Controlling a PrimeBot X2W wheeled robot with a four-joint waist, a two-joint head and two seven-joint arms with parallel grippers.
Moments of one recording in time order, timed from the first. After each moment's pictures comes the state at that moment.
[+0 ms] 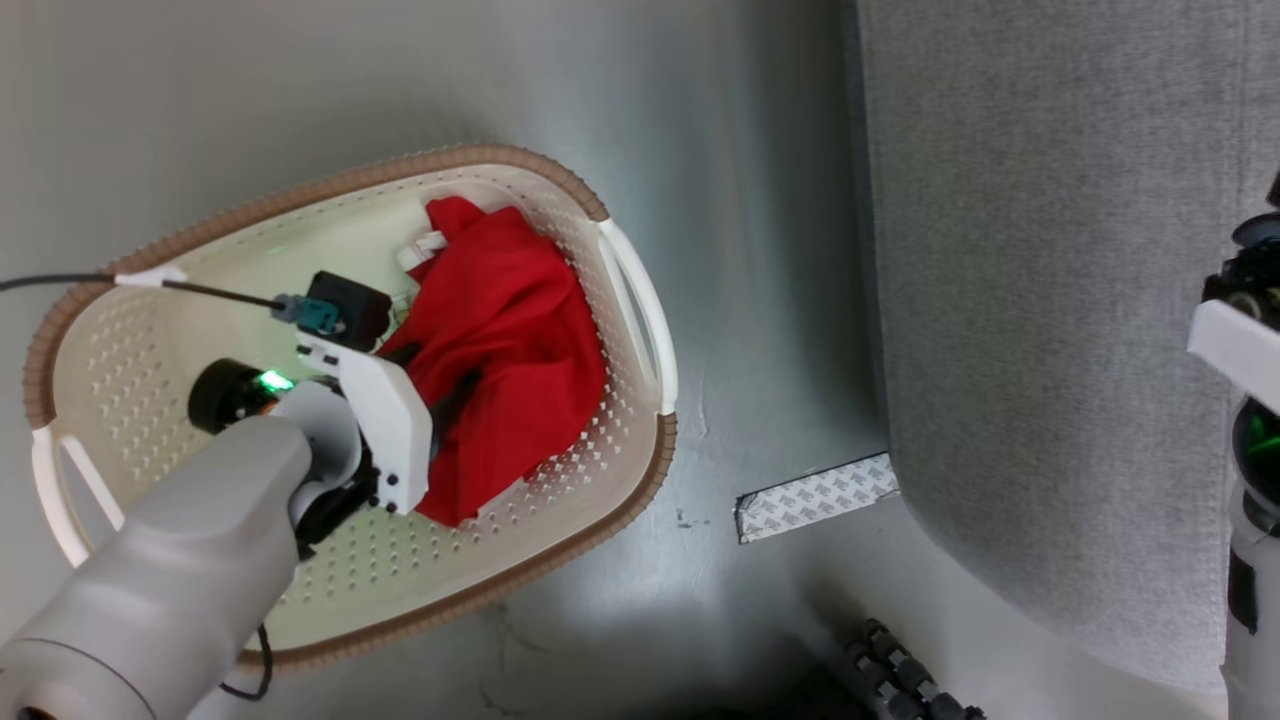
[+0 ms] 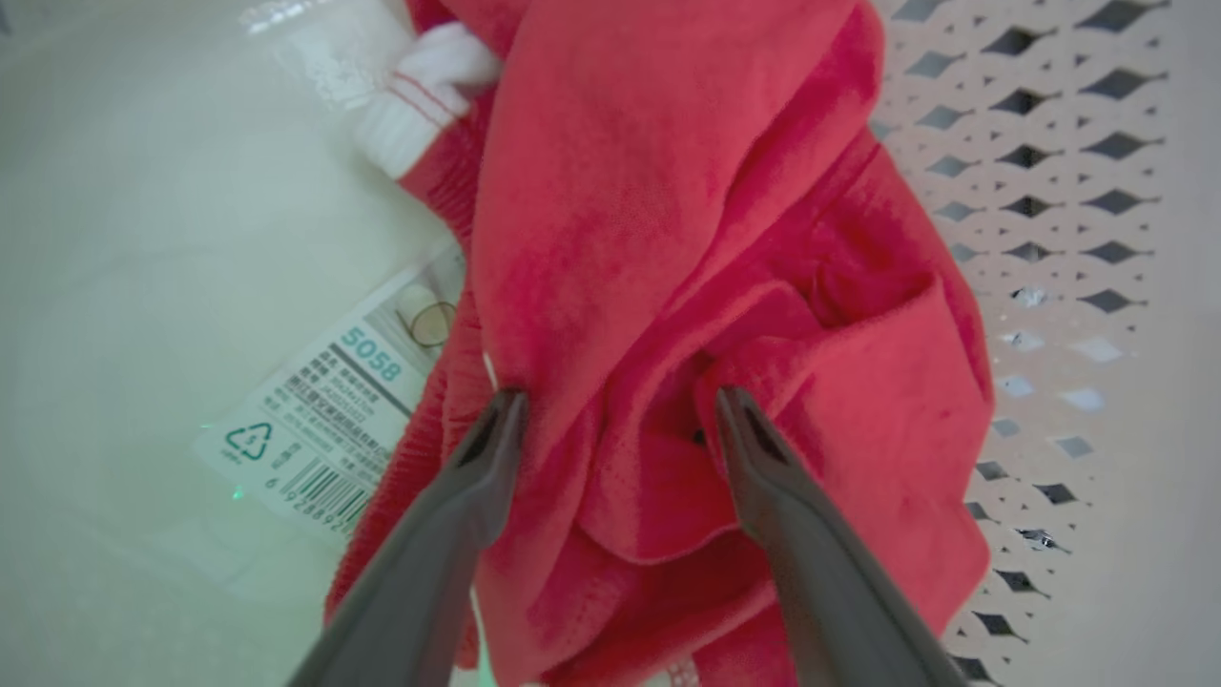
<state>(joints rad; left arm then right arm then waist) -1.03 0.43 -1.21 0.90 -1.02 -0.13 0.01 -0.67 -0.05 0.00 -0.27 0.25 0.13 -0.26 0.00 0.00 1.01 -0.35</state>
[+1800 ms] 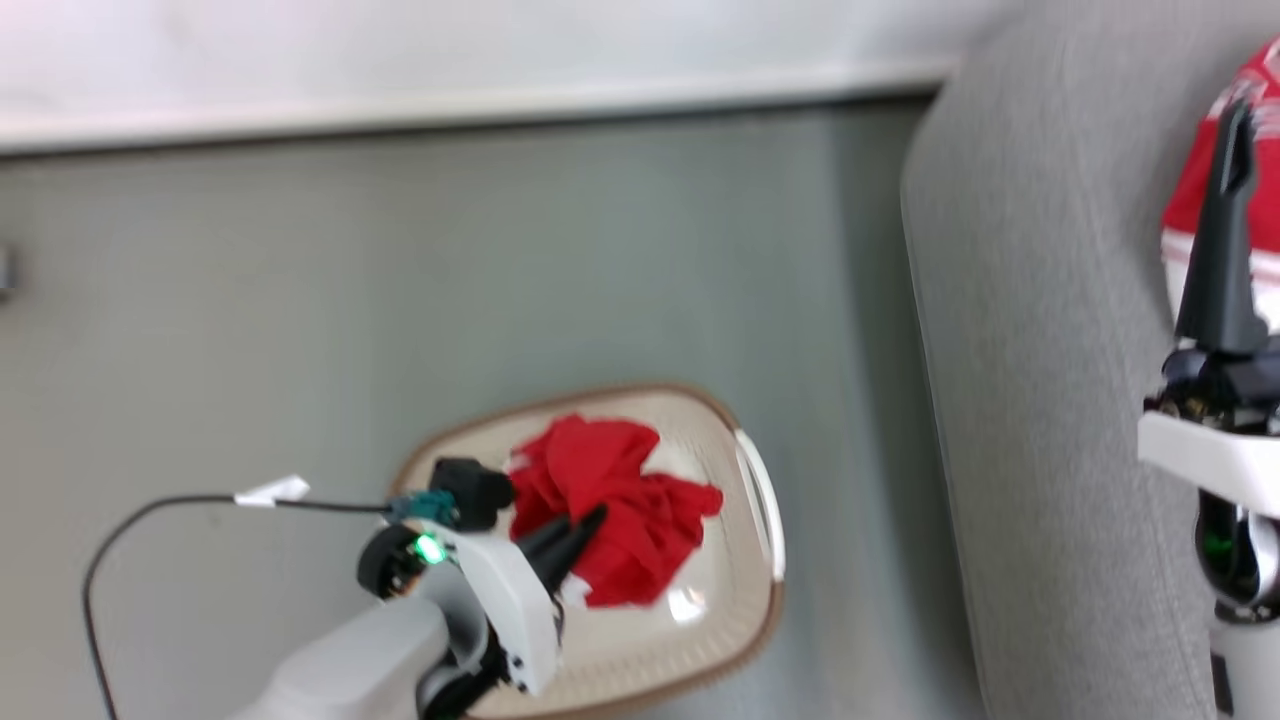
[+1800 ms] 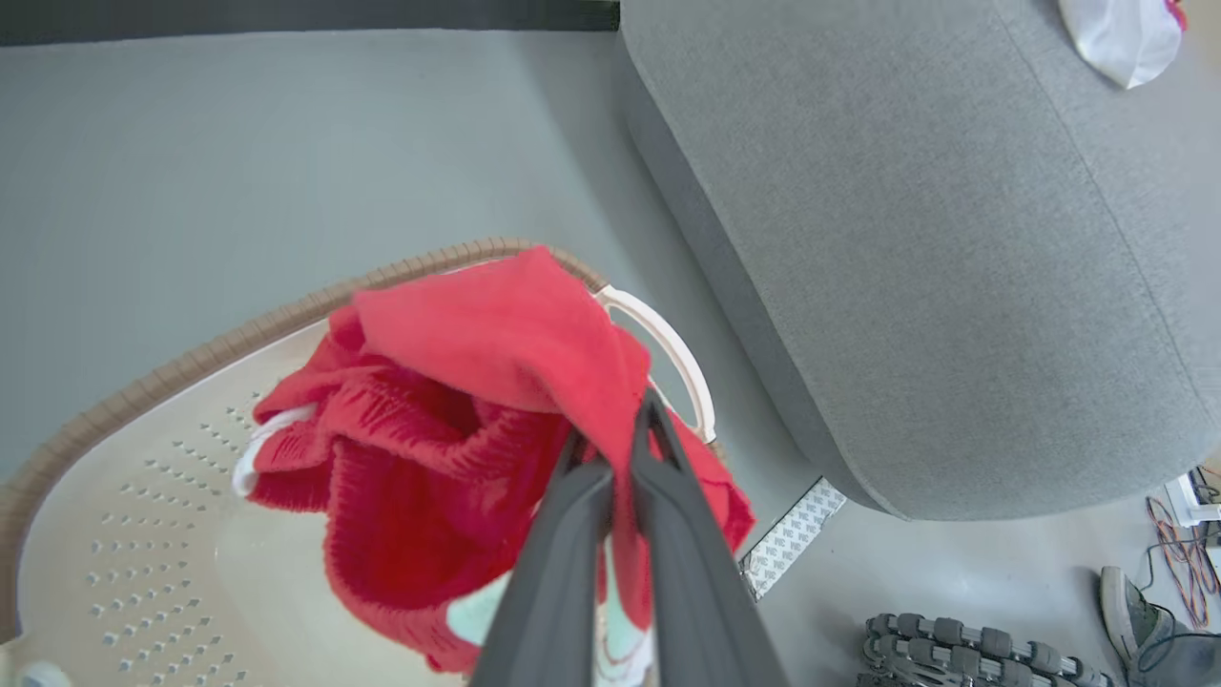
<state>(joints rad) -0.79 0.34 -1.28 0.71 -1.10 -0.13 -0.26 -0.47 -0.10 -0.03 -0.10 0.23 0.13 -0.26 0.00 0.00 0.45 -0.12</state>
